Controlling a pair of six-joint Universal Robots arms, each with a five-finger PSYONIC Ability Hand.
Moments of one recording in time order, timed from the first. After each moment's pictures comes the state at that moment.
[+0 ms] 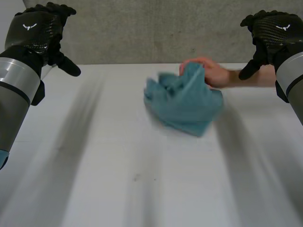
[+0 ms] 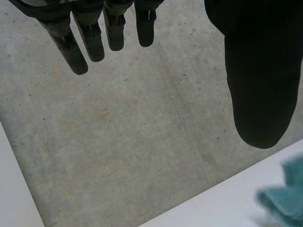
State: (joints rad) left arm 4.36 -1.61 -1.49 3.30 -1.60 3.23; right arm 1.90 -1.42 1.34 -0.01 1.60 2.97; left_hand 0.20 0.20 0.21 0.20 0.04; right_hand 0.20 0.22 0.21 0.23 0.05
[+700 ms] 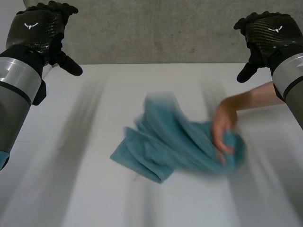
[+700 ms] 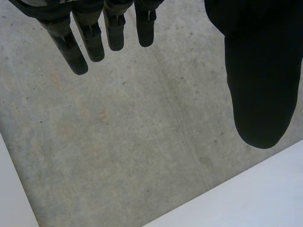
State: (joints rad) left arm 4.34 -1.61 -1.49 3.29 -1.60 3.22; right arm 1.91 -1.43 1.35 -0.01 1.56 2.88; left_hand 0.20 0.20 0.21 0.20 0.04; right_hand 0.20 0.22 0.21 0.23 0.05
